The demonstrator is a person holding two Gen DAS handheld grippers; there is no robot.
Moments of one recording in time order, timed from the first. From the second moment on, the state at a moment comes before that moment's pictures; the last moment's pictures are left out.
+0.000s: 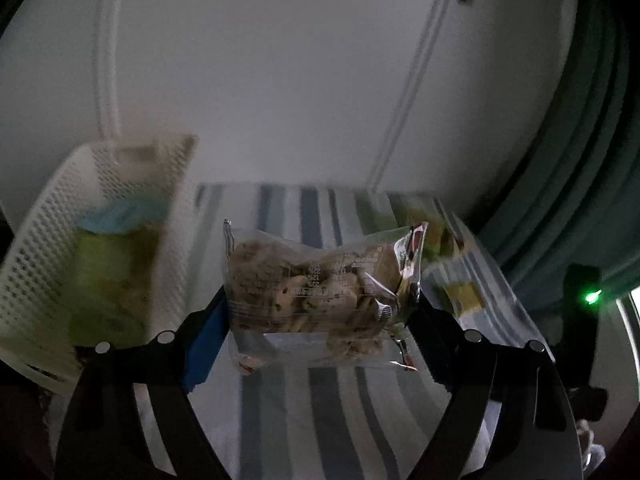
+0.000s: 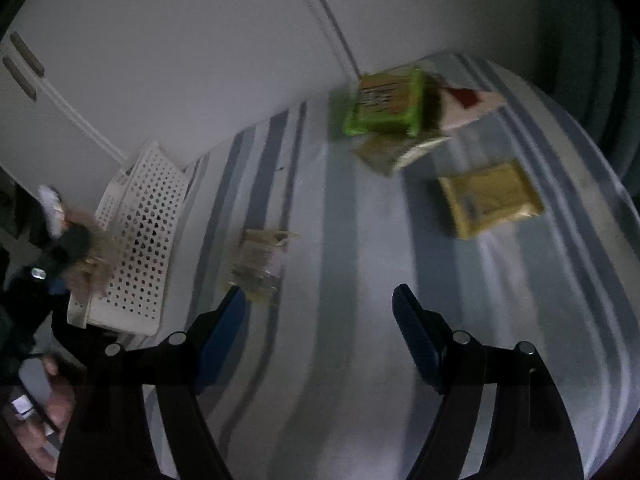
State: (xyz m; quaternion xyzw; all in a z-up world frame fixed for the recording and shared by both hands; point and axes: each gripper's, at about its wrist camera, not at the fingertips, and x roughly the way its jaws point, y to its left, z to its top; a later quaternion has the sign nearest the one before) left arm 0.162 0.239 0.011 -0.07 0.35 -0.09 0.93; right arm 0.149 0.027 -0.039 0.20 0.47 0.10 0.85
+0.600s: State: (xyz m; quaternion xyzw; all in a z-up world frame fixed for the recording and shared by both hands) left arm 0.165 0.344 0.044 -0.11 0.29 0.05 0.95; right arm 0.216 0.121 -0.060 0.15 0.51 0.11 0.84
